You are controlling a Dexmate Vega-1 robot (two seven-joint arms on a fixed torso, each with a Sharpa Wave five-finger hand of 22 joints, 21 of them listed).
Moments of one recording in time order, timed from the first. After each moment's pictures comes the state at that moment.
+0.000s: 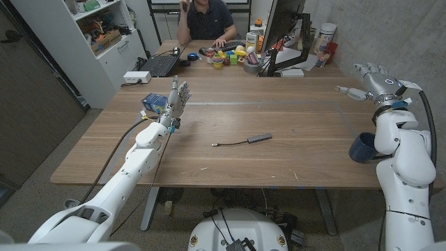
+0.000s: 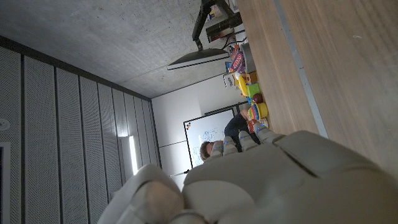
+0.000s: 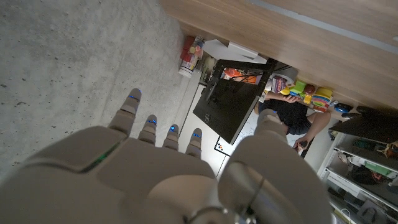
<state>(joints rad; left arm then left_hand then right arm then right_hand) 0.82 0.40 0.25 -1.24 -0.54 -0.27 -0.17 0.01 0.06 -0.08 0.18 0.40 -0.17 0.01 0.19 0.18 -0.17 -0.04 0.18 0.18 -0.17 0.01 0.23 0.18 -0.16 -0.01 0.27 0.19 -1.24 -0.07 0.35 -2.22 -1.46 -0.02 0.30 0.39 -0.08 0.15 -0.10 0.37 0.00 -0.22 0.19 0.20 -0.07 -0.07 0.17 0.20 -0.05 0.09 0.20 0.18 0.17 0.22 0.20 0.18</state>
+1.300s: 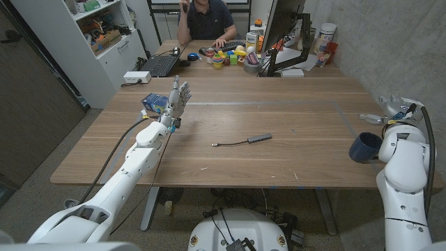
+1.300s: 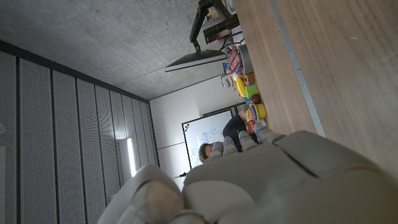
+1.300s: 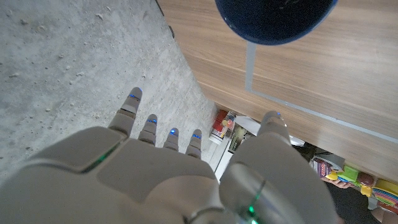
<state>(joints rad) 0.82 0.40 0.25 -1.25 -0.53 -0.25 -0.16 0.01 0.06 -0.09 0.18 0.40 -0.17 0.01 0.19 0.18 -0.17 -0.04 0.18 0.18 -0.17 0.01 0.23 0.18 -0.16 -0.01 0.26 0.19 -1.27 -0.07 0.35 -2.17 -1.65 -0.23 0.53 0.39 -0.09 0.12 -0.09 0.37 -0.01 -0.22 0.19 0.20 -0.11 -0.08 0.19 0.20 -0.05 0.10 0.20 0.18 0.19 0.22 0.20 0.18</state>
